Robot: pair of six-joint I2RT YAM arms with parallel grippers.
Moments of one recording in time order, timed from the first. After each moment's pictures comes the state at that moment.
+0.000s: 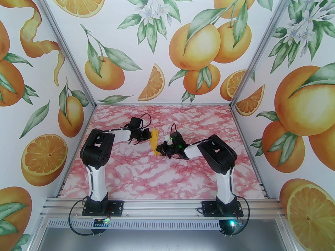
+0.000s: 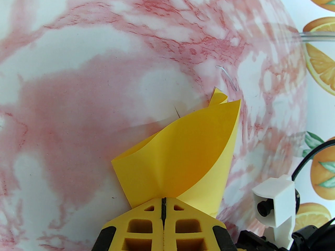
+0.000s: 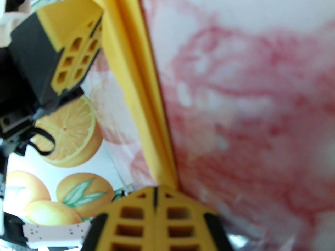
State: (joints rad) left arm -0.33 2.04 1.19 -0.11 0.41 -0.59; right arm 0.60 2.05 0.91 0.48 -0.69 1.25
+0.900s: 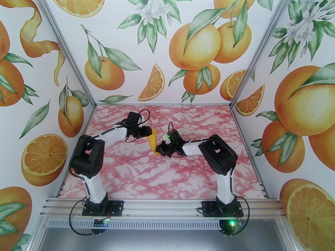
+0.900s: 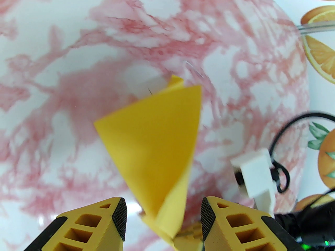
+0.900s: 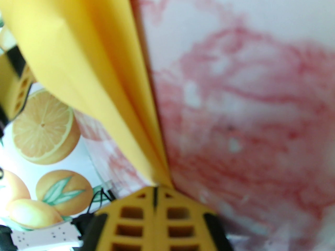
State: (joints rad) left arm -0.36 1.82 1.21 -0.37 0.33 -0.52; right arm 0.61 2.04 1.01 0.21 -0.64 1.09
